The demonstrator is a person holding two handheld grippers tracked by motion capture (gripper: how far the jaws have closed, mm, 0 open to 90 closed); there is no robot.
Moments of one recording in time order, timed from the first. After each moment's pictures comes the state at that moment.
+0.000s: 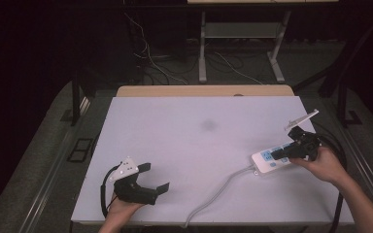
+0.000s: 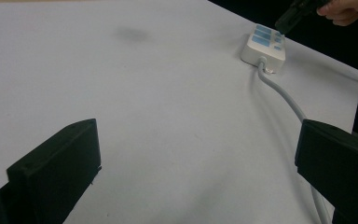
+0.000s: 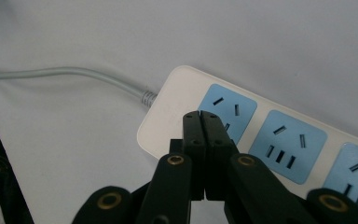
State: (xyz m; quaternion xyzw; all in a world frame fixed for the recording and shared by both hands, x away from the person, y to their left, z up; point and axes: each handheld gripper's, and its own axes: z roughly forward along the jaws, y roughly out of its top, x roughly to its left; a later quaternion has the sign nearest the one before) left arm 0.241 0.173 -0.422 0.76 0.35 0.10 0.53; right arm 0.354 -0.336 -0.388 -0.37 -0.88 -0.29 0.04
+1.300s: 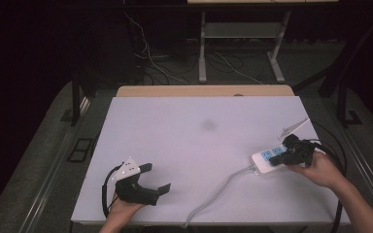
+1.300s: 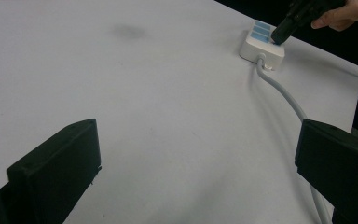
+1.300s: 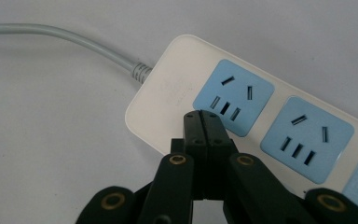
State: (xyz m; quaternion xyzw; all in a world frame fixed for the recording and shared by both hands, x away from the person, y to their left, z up) left arm 0.241 0.170 -0.424 0.77 0.35 0.10 0.53; right arm 0.345 -0.324 -0.405 -0.34 -0.91 -0.25 0.01
